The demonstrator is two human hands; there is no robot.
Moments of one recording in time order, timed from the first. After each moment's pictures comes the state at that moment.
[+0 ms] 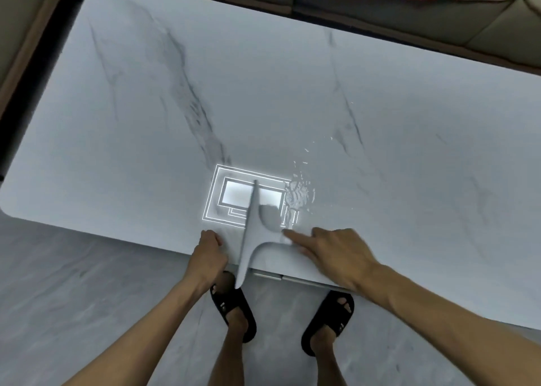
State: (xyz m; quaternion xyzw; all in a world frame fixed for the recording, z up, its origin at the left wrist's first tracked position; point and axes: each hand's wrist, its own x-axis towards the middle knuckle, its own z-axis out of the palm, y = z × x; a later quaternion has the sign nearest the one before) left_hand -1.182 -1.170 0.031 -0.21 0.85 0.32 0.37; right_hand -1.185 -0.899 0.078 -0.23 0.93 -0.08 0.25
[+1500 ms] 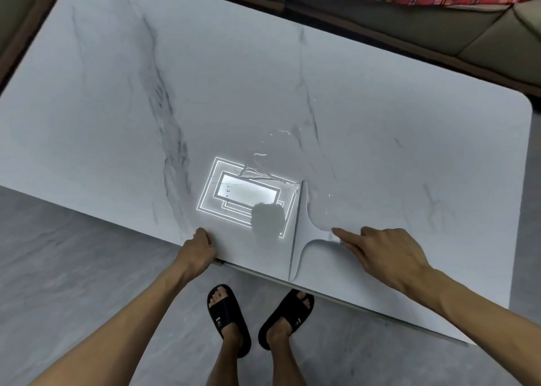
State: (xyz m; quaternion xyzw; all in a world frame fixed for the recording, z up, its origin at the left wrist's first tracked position) left_hand -1.150 -1.049 0.038 -0.23 0.83 0.29 0.41; right_hand -1.166 -0.681 0.104 -0.24 0.95 0.03 0.21
